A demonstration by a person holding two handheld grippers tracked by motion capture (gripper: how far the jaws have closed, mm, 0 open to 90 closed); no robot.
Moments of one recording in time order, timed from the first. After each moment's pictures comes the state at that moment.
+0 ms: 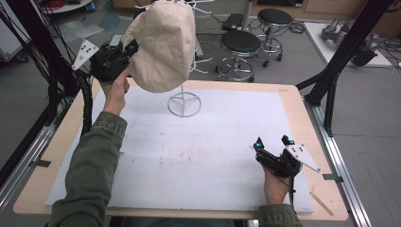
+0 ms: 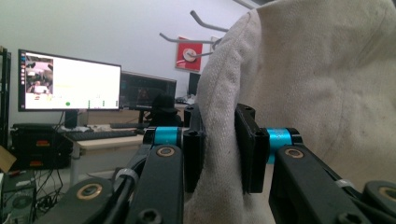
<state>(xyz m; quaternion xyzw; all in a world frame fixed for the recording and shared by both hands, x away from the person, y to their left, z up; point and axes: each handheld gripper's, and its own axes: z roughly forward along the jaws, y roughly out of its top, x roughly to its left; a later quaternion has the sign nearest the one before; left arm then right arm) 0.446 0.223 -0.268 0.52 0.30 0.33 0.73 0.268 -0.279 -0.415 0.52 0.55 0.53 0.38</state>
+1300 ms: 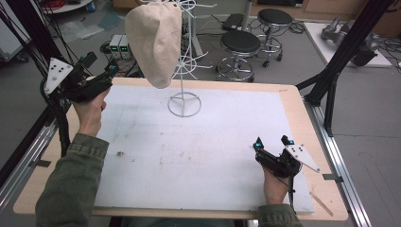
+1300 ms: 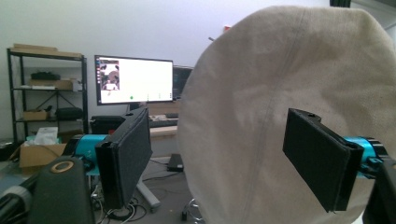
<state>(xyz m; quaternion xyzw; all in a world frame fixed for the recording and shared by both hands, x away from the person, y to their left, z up) 0.368 0.261 -0.265 0.51 0.35 0.42 0.66 0.268 -0.278 -0.415 0.52 0.55 0.53 0.38</state>
